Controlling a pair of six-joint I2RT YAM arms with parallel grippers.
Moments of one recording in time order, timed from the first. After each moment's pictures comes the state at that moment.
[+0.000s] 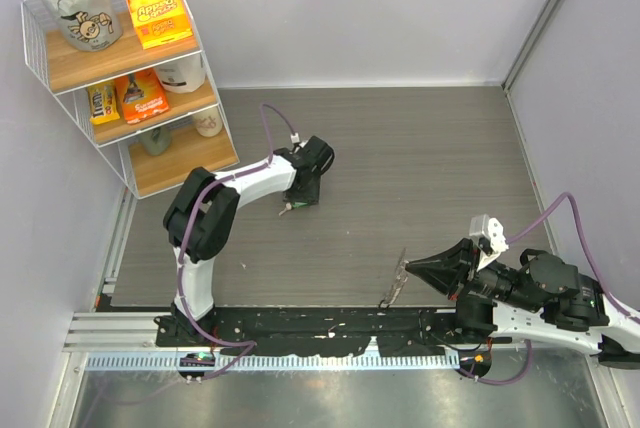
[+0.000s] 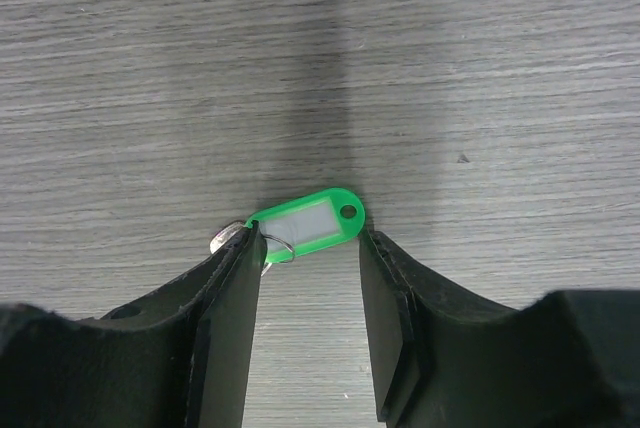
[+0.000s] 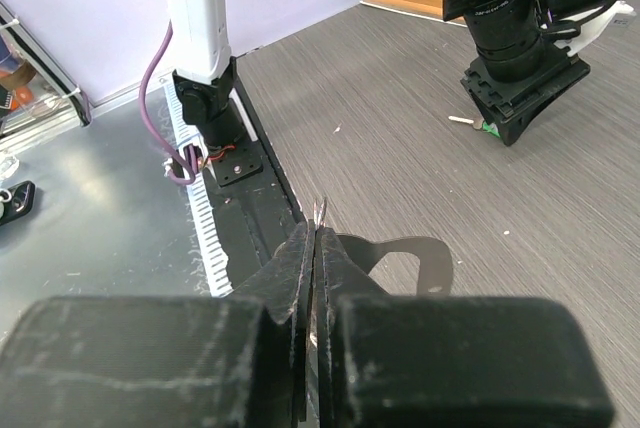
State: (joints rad) left arm -0.67 1.97 1.38 -0.62 -0.27 -0.55; right arm 1.36 0.11 0.69 -0.59 0.19 0.26
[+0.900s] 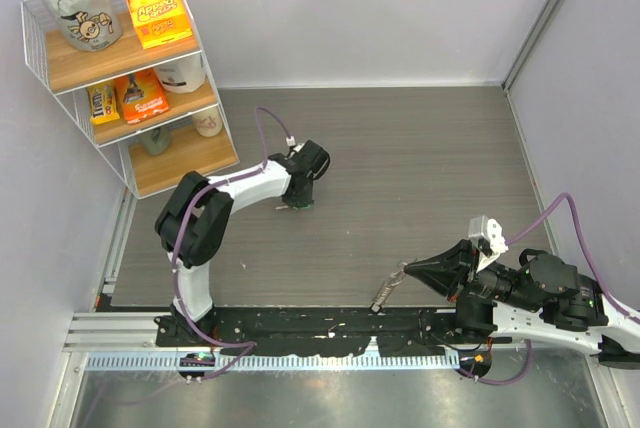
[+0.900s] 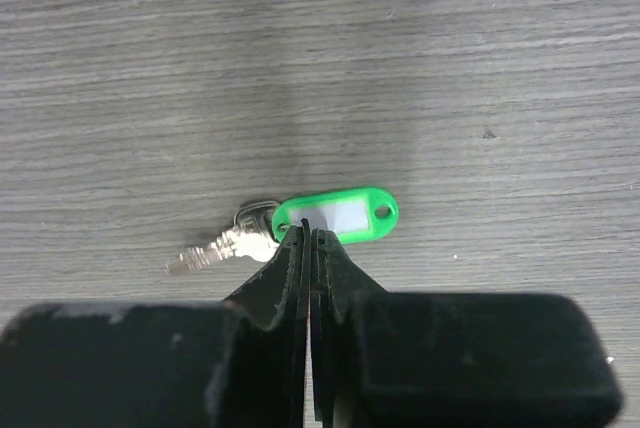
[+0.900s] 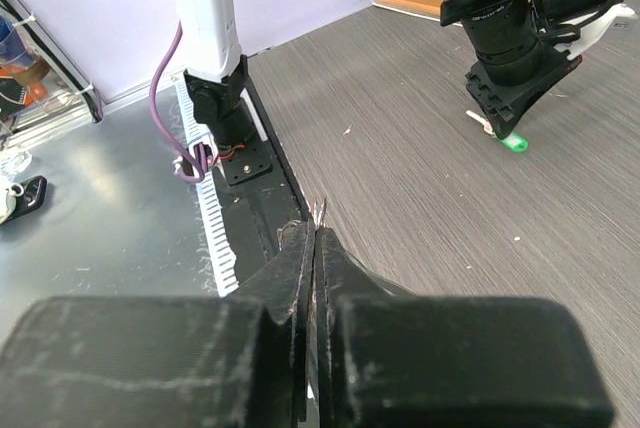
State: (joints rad) left arm -0.67 1.92 1.30 -0.58 -0.29 -0.55; right arm 1.36 0.11 0.69 -0.57 0.16 0.25
